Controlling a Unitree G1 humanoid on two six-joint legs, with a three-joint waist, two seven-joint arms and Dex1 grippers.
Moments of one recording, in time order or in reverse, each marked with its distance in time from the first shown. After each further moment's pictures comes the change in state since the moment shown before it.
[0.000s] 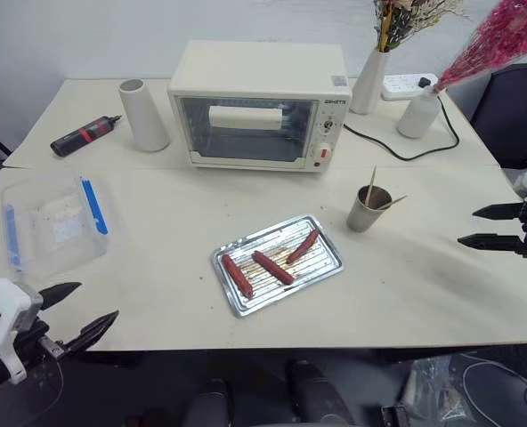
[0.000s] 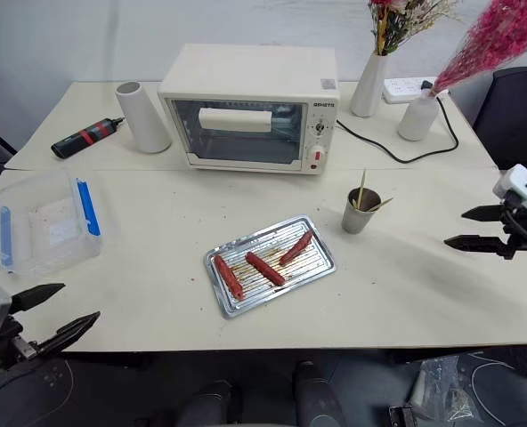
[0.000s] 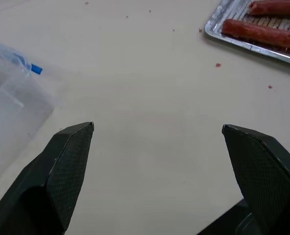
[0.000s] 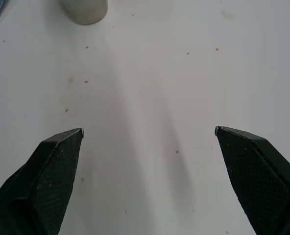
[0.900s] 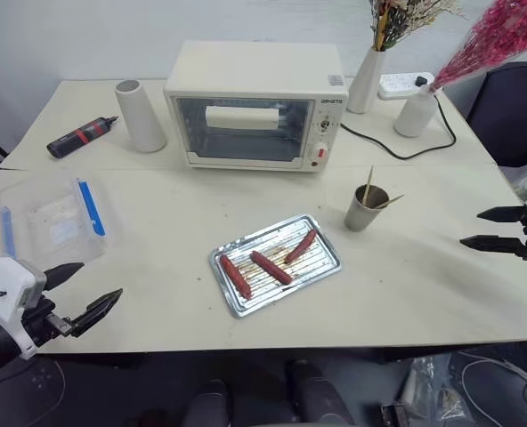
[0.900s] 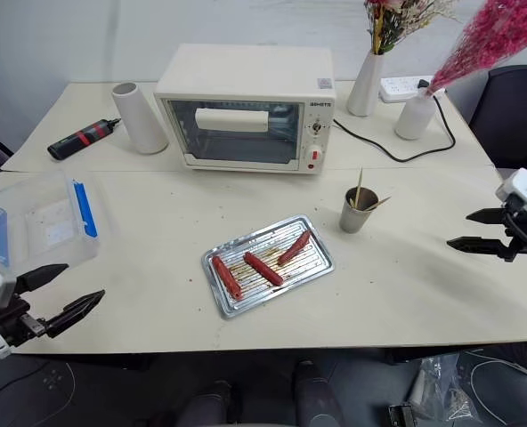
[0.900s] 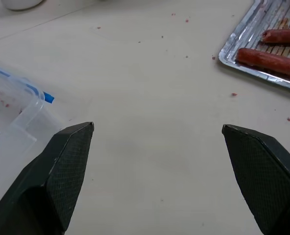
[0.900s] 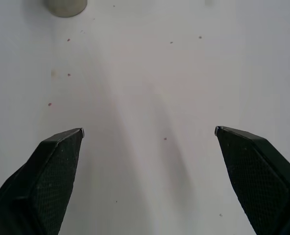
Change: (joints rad) left arm -0.101 0.000 -0.048 0.027 -0.015 0.049 0.054; right arm 0.010 0.002 -0.042 0.030 0.014 0.000 -0.061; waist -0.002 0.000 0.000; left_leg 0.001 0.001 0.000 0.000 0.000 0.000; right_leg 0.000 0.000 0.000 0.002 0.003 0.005
